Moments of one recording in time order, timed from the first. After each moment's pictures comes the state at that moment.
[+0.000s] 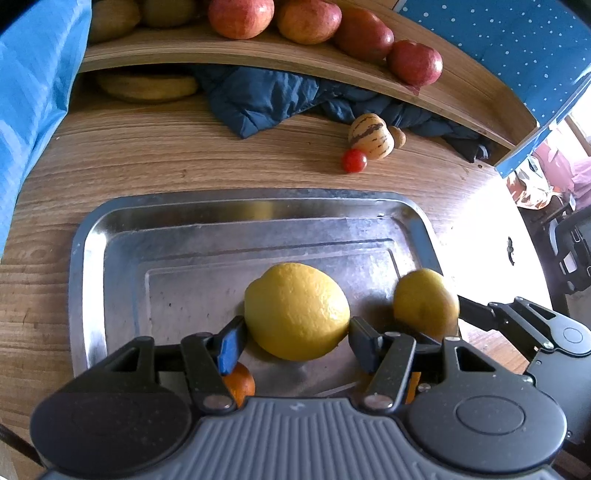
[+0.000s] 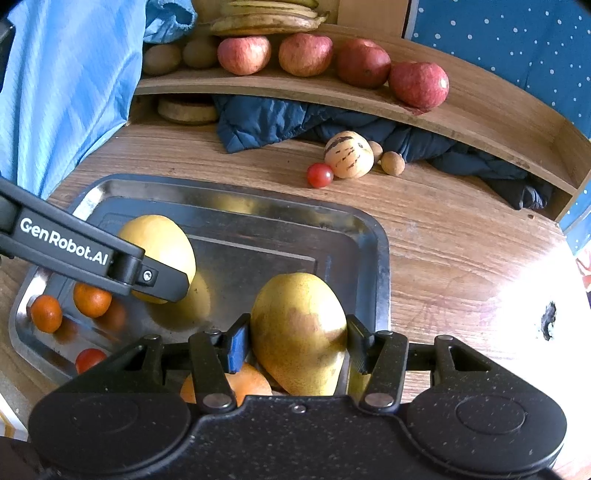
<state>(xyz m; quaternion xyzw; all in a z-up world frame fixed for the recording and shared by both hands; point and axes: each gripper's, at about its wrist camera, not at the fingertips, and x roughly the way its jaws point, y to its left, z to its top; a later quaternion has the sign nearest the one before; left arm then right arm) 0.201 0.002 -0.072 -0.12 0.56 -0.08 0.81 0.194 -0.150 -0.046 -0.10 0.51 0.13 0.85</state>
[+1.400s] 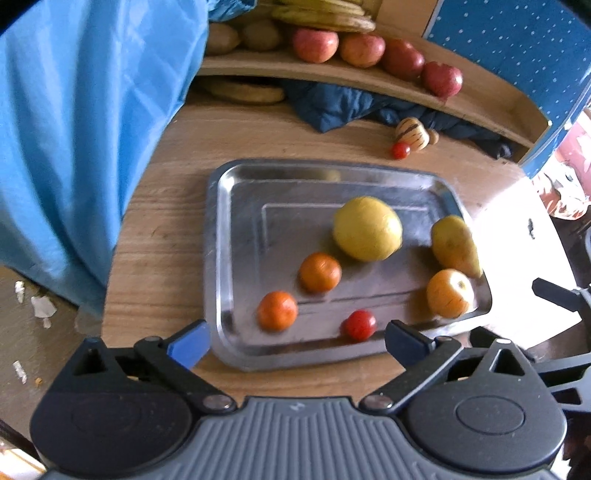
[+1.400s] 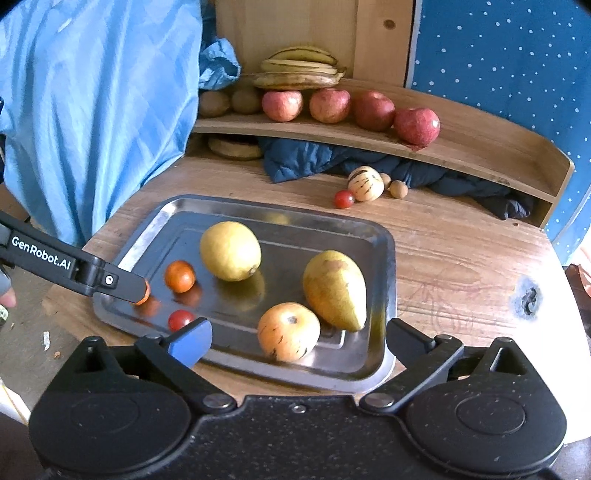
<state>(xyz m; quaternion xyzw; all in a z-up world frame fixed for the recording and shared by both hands) 0.099 0.037 -0.026 -0.09 0.54 0.00 0.83 0.113 -0.156 0.016 -0.08 0.46 0.17 0.87</state>
